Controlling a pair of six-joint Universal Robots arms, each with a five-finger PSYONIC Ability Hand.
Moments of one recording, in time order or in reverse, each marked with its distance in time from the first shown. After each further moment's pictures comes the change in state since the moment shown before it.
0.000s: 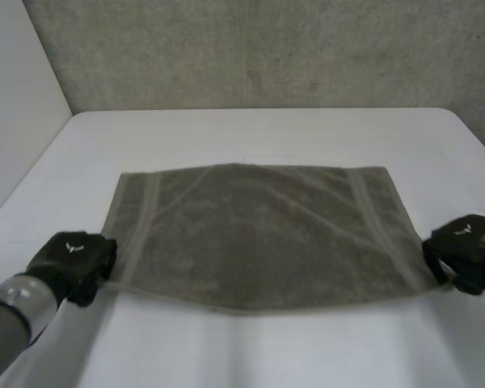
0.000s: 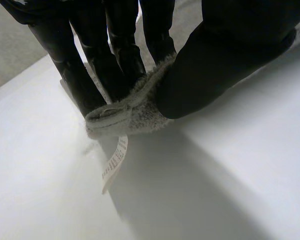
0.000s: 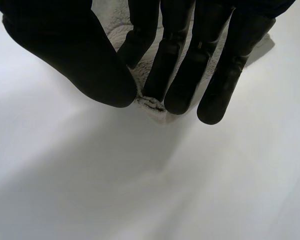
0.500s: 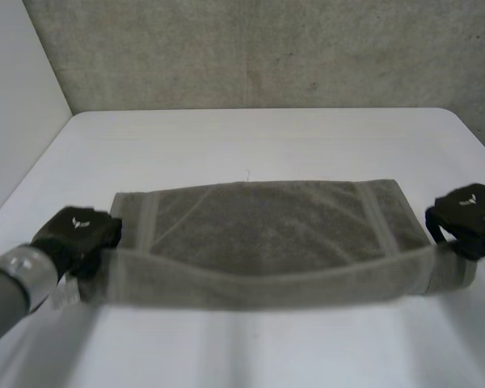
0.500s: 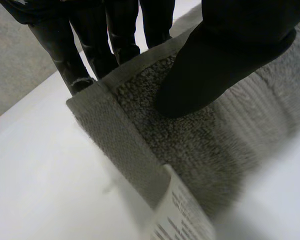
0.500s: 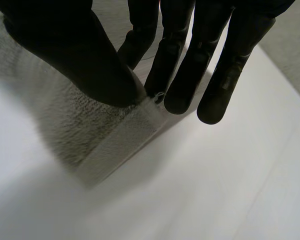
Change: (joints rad) left arm 0.024 -0.141 0.185 -0.001 0.095 0.067; right arm -0.020 0.086 -0.096 -0.171 -0.109 0.054; left_hand 0.000 0.001 0.001 0.000 0.000; right_hand 0.000 0.000 0.000 0.000 0.000
